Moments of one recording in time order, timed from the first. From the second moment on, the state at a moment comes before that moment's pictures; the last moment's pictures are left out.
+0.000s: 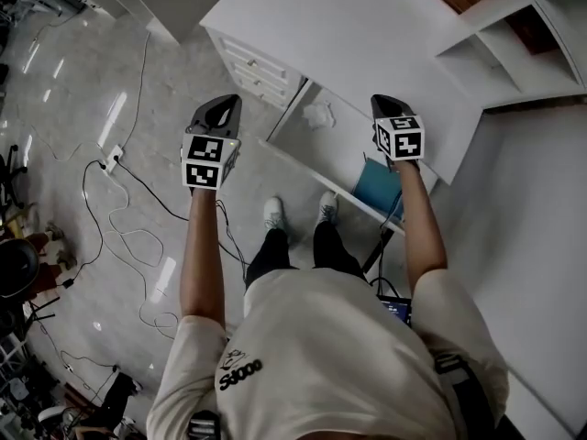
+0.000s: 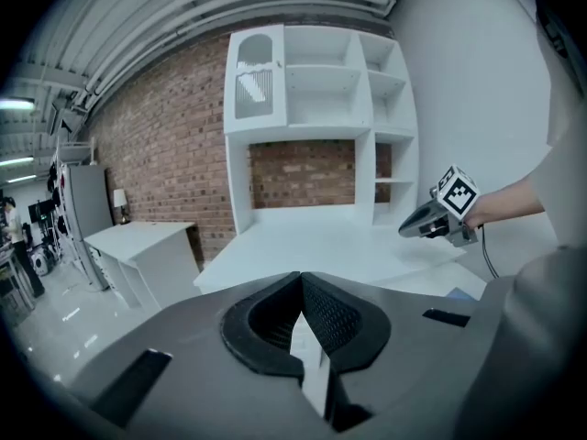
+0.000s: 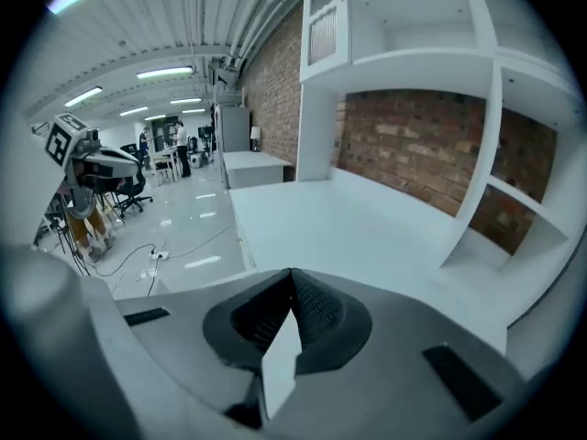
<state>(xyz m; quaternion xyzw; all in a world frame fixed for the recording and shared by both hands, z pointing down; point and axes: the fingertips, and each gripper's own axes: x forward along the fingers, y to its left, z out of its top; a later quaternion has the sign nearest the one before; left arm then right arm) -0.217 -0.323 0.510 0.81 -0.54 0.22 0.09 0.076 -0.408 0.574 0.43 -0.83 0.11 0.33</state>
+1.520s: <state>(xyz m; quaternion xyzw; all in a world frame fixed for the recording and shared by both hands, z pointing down) -0.101 -0.321 0.234 0.84 -0.52 0.10 -0.15 0.115 -0.339 0.237 0.44 -0.87 -0.17 0.15</state>
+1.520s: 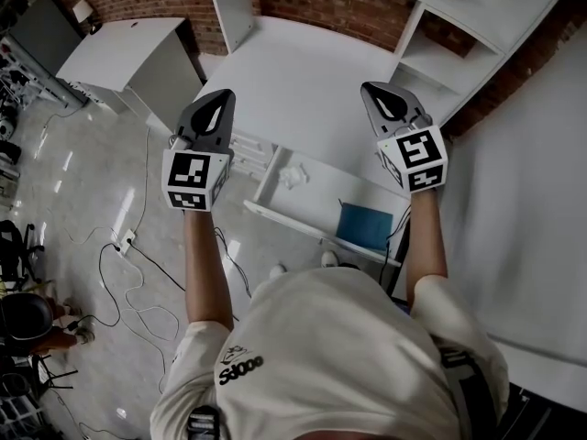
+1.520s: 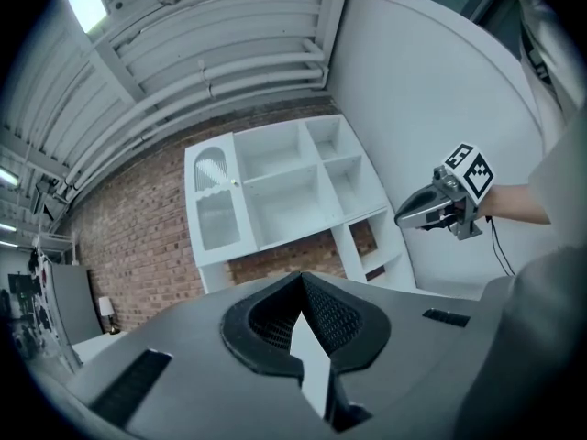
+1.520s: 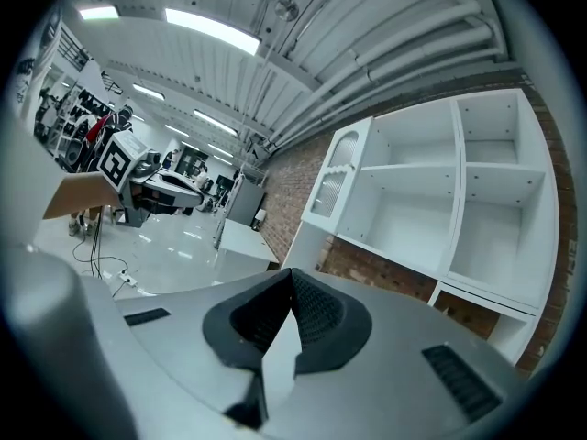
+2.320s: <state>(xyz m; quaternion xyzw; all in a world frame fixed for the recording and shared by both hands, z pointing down) -0.095 -0.328 0.216 0.82 -0.53 0.10 -0.19 0.106 -0.349 0.225 0.43 -0.87 -0.19 0.15</state>
